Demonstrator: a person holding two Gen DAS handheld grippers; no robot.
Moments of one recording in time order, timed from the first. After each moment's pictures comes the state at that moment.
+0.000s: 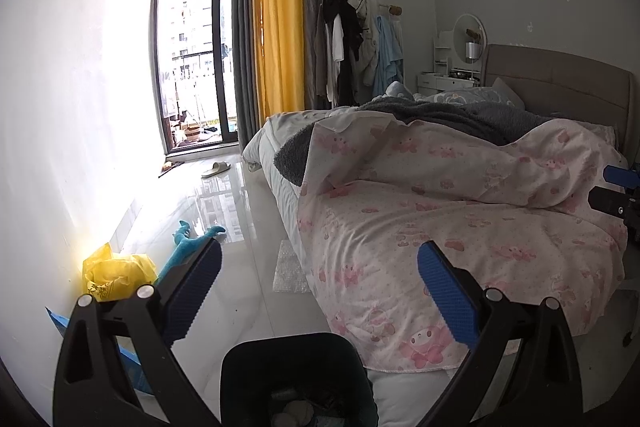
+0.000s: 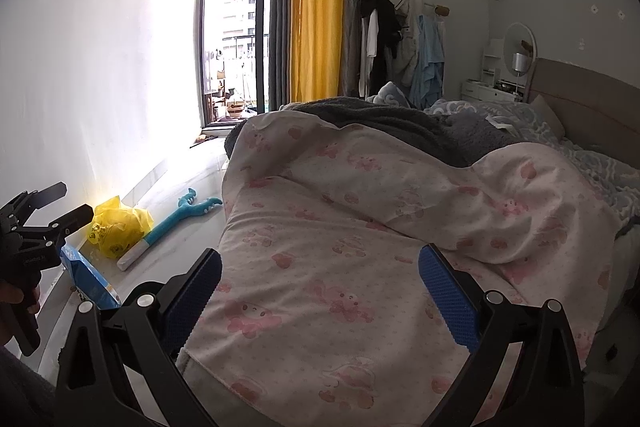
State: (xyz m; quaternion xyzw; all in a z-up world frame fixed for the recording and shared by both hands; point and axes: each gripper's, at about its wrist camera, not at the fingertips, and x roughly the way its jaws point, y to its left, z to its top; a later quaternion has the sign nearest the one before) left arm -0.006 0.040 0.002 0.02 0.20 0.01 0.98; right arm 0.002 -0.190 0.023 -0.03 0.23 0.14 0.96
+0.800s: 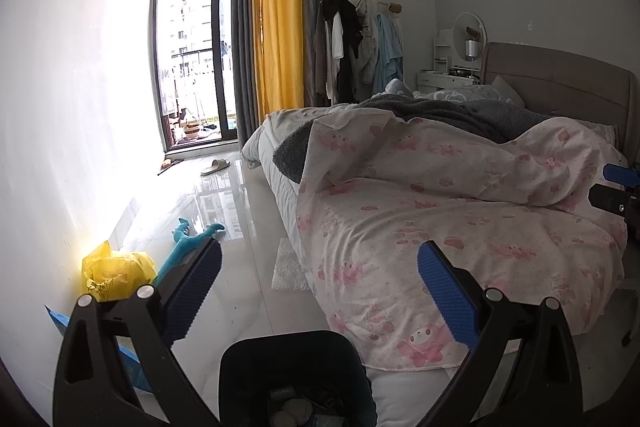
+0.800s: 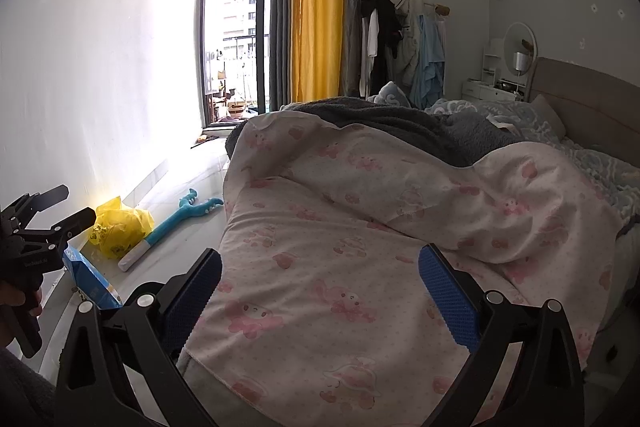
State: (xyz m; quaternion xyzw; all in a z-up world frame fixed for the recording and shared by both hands) left arm -0.004 0.039 0.003 0.02 0.21 0.01 0.98; right arm 0.004 -0.190 0.023 -0.03 0.22 0.15 0.96
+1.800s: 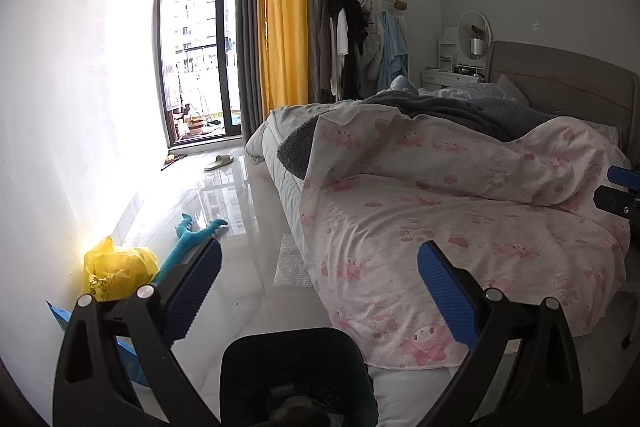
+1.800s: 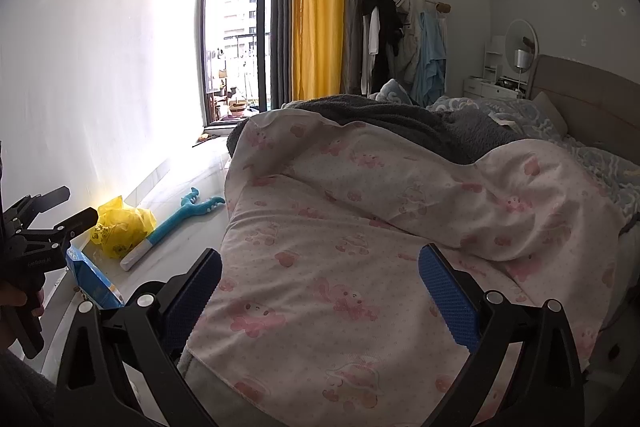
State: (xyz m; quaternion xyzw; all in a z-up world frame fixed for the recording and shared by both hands) left arm -0.003 0.041 -0.004 0.01 0.21 0.02 0.98; right arm 0.004 -0.186 0.020 -0.03 0.23 0.15 0.96
